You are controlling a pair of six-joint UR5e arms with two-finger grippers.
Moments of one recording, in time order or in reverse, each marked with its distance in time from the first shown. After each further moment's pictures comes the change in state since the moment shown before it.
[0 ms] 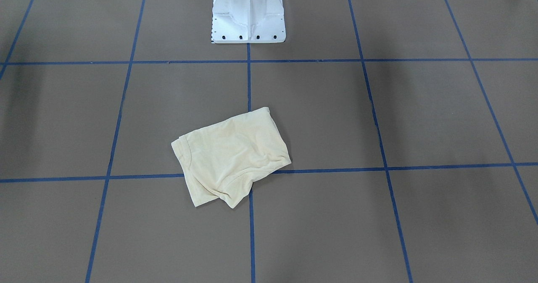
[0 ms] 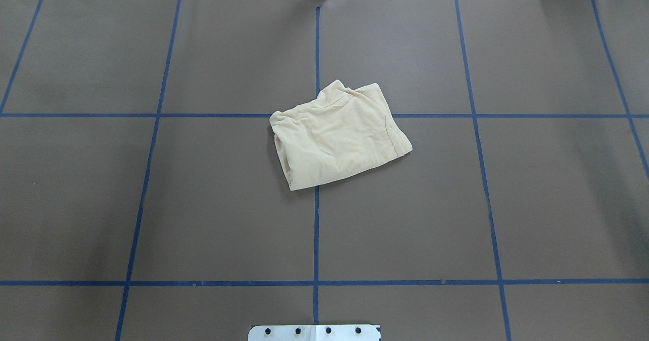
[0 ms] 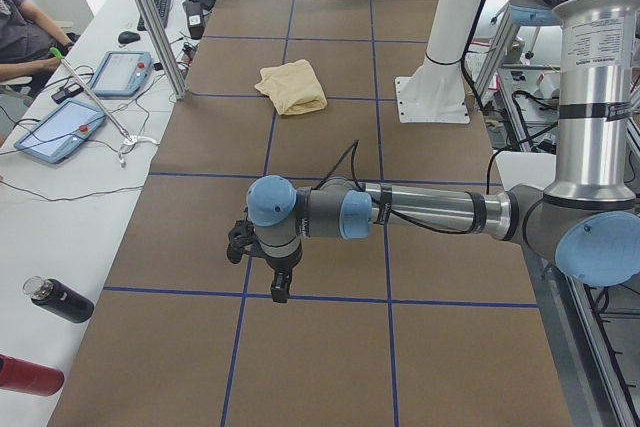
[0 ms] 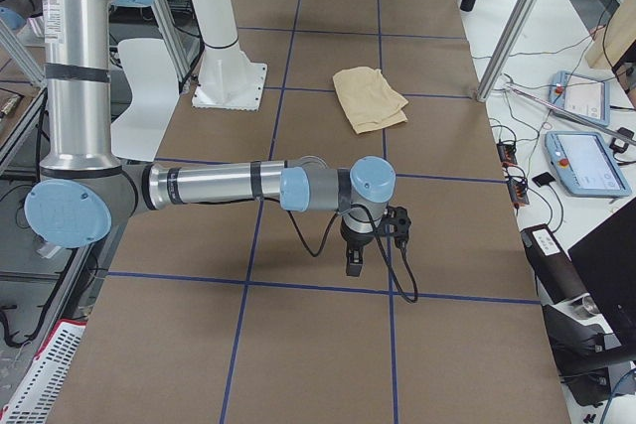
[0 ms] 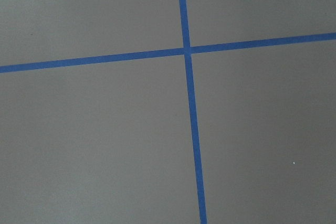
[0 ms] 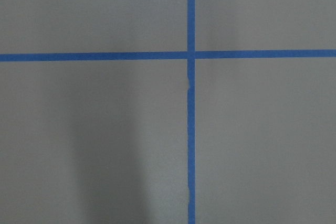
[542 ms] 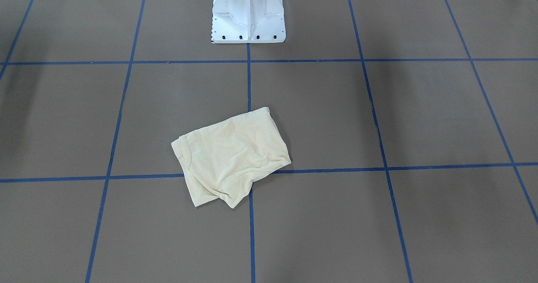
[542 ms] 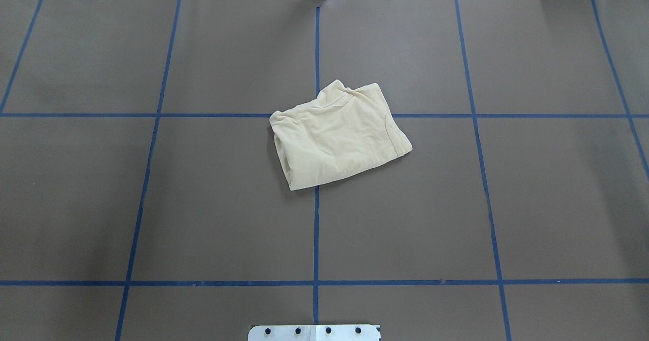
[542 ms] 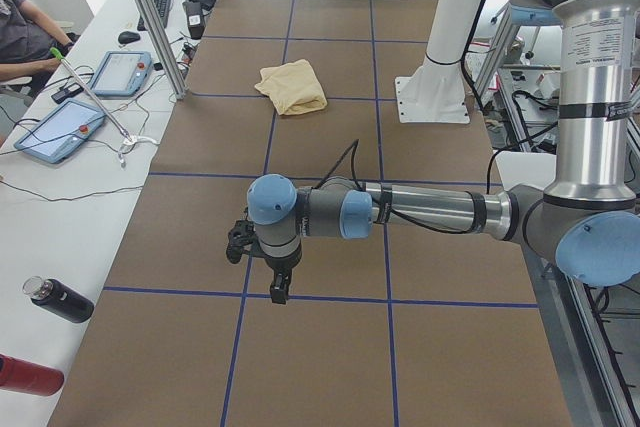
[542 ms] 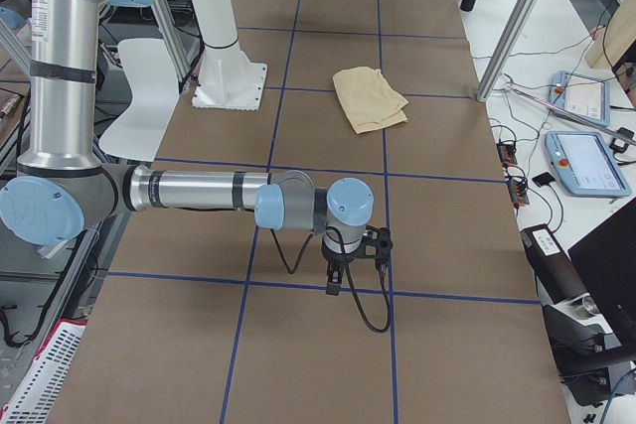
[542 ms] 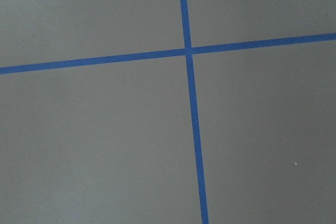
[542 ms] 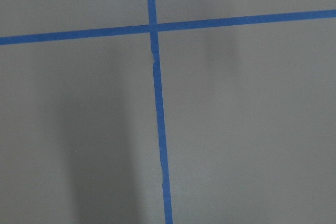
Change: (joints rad) left arm 0.000 0.001 -0.007 -0.003 0.032 -0.001; right arm 0.043 -0.081 -0.001 0.051 0.006 0.010
